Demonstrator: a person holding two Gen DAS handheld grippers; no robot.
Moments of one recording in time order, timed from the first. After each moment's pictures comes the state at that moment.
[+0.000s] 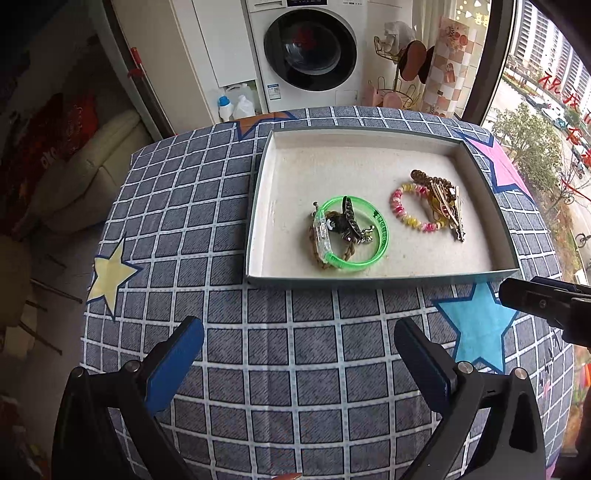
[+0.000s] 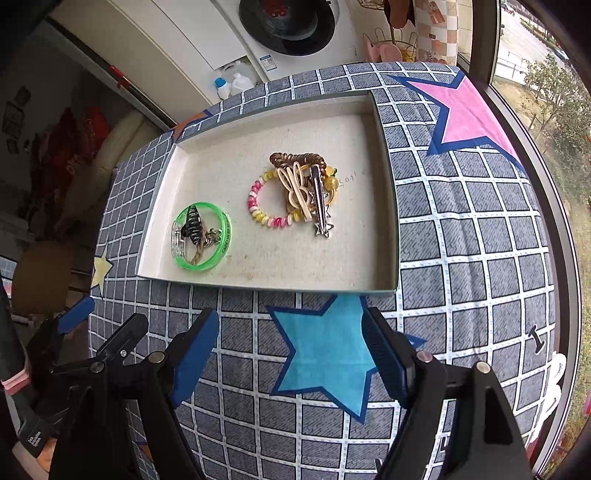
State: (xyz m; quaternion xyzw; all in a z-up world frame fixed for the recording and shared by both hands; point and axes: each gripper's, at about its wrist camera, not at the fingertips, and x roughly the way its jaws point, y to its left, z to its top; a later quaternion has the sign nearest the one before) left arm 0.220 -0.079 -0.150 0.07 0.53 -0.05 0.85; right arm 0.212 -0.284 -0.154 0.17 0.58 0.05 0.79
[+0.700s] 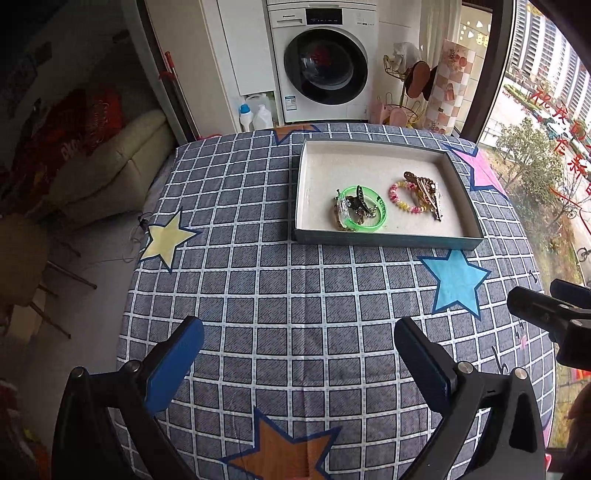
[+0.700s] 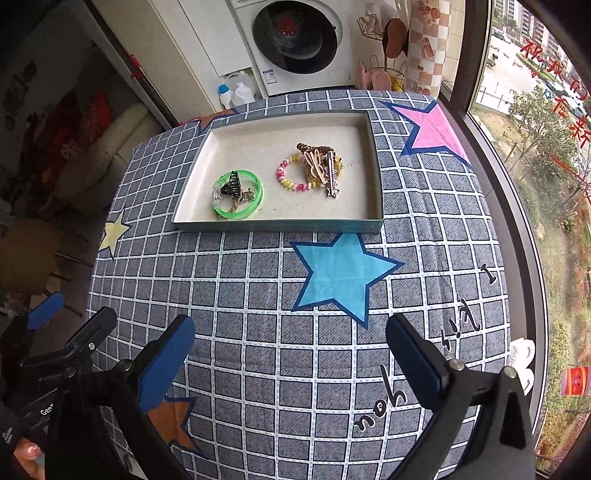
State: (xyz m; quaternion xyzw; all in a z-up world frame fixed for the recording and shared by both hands) left arm 0.129 -0.033 -0.081 0.06 0.51 -0.04 0.86; right arm 0.116 -0.239 -0.082 0.11 0.56 0.01 0.82
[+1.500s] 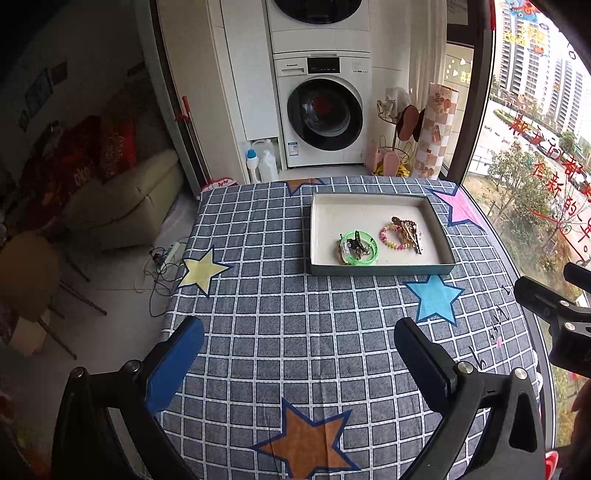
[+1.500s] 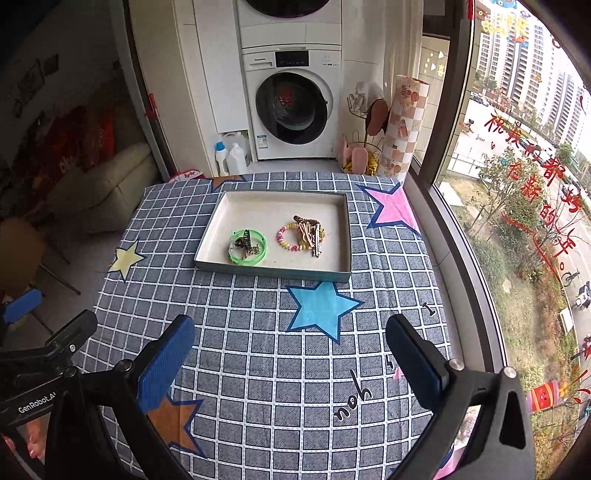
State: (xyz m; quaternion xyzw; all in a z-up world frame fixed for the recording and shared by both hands) left arm 0.069 0.000 0.003 0.06 0.43 -0.05 0.90; right arm 0.043 -0.203 0.022 0.03 0.45 -0.04 0.89
